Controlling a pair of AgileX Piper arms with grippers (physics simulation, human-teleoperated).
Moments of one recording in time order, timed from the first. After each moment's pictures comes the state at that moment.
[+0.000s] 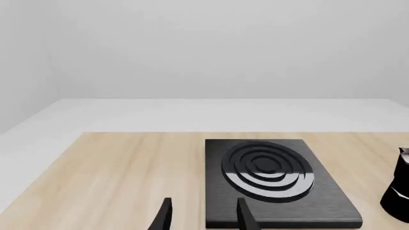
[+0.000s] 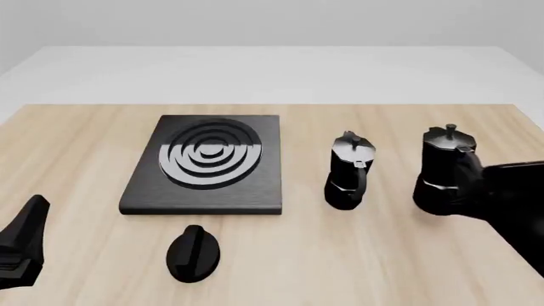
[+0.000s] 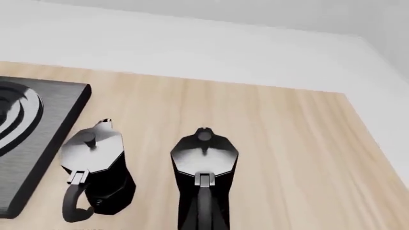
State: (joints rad) left arm 0.00 0.01 0.00 0.00 0.00; right arm 0.00 1.10 -0.17 -0.58 -0.10
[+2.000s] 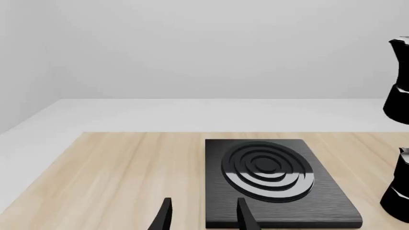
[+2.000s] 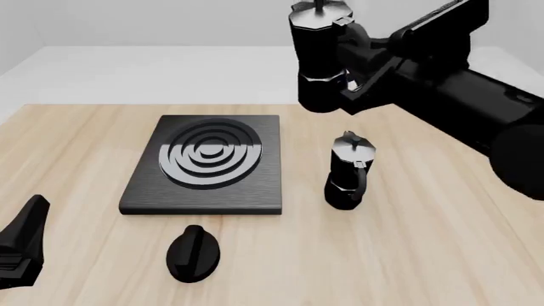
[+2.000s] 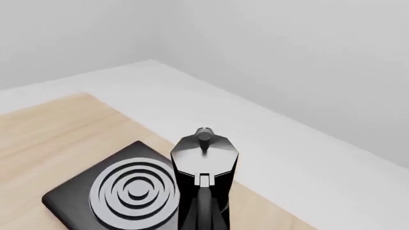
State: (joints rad) left arm 0.00 0.01 0.00 0.00 0.00; right arm 0.55 1.17 -0.78 -0.28 -0.20
